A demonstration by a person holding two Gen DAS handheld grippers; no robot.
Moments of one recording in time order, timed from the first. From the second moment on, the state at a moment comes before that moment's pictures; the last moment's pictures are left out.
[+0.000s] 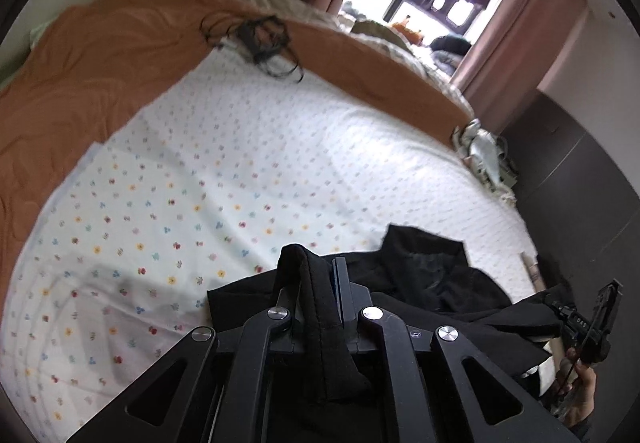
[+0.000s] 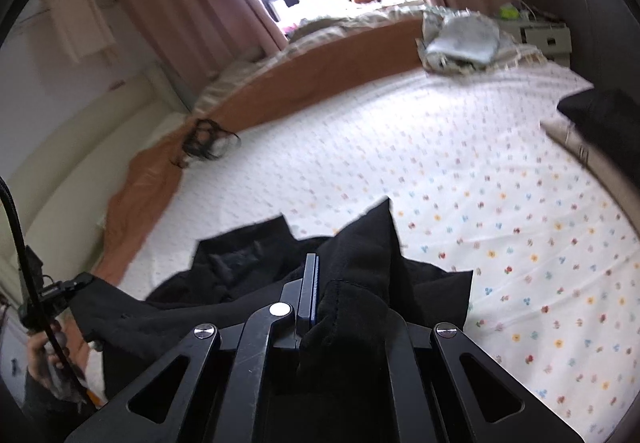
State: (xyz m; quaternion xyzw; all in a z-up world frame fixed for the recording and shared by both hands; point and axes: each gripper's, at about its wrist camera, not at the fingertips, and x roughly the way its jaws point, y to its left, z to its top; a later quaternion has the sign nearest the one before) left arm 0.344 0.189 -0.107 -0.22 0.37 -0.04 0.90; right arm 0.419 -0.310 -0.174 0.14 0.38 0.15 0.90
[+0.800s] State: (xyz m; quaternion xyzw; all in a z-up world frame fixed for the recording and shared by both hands) left arm 0.315 0.223 -0.104 -0.20 0.39 0.03 0.90; right arm 0.404 -0.337 -0.166 0.11 0.40 0.10 0.90
